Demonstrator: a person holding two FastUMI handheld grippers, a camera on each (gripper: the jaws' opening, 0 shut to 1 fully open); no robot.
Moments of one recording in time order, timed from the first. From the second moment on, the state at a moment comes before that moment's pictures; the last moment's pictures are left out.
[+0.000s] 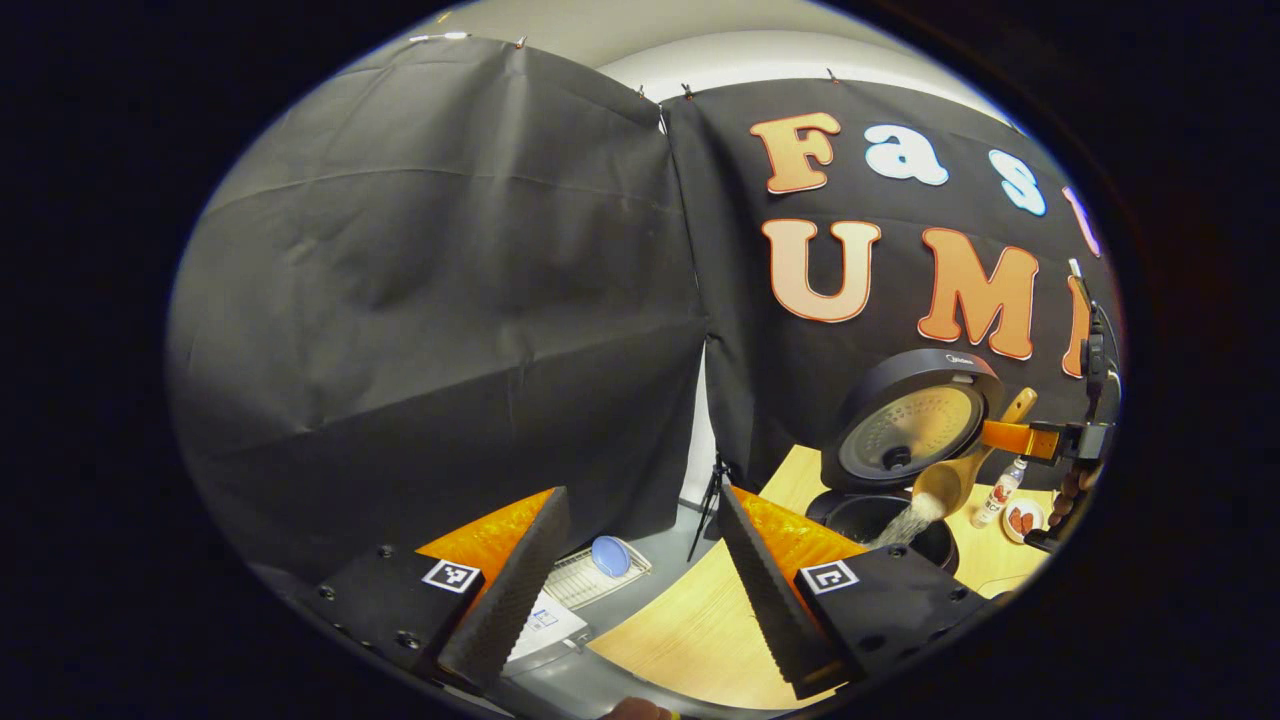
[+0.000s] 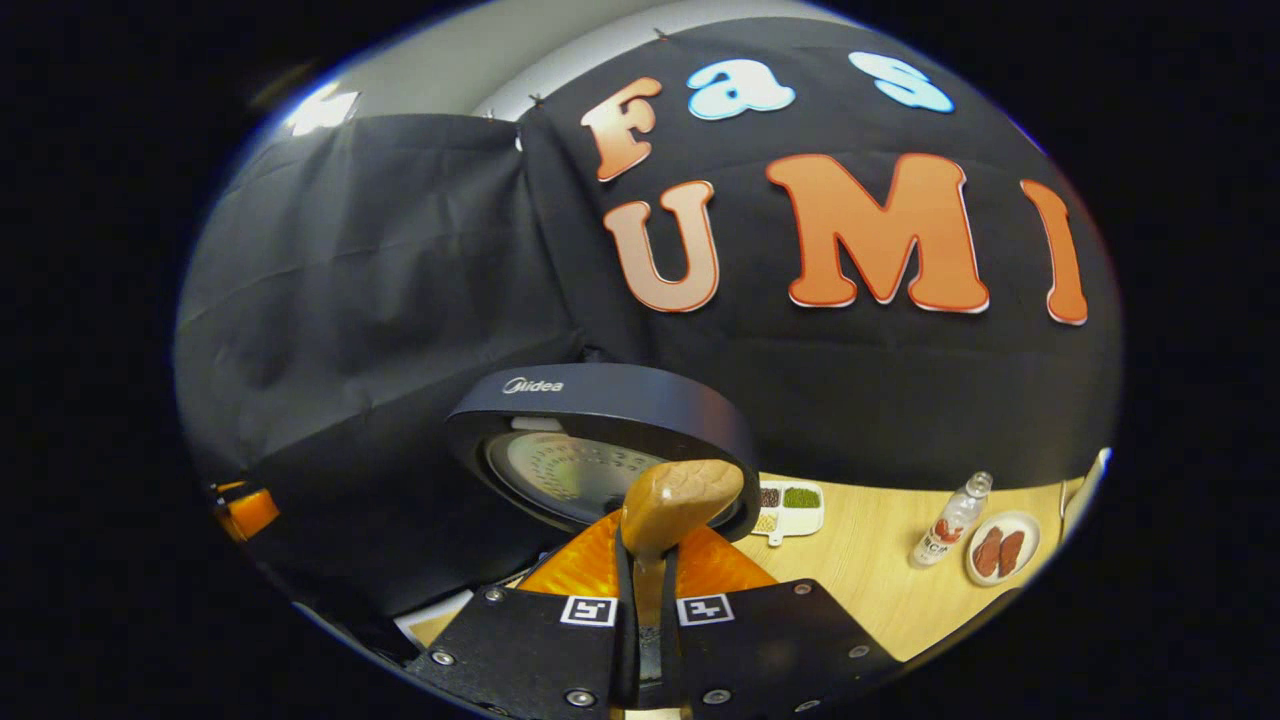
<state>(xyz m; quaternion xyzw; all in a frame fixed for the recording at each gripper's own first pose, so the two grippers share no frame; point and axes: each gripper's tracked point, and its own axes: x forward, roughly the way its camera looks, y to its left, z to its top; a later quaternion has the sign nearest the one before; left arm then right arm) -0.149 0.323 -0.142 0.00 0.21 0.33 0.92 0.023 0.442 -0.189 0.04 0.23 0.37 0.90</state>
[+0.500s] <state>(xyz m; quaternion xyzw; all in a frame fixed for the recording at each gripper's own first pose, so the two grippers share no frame) -0.153 0.323 -0.147 -0.01 0.21 0.32 0.92 -0.003 0.457 -0.160 -0.09 0.11 0.41 0.90</state>
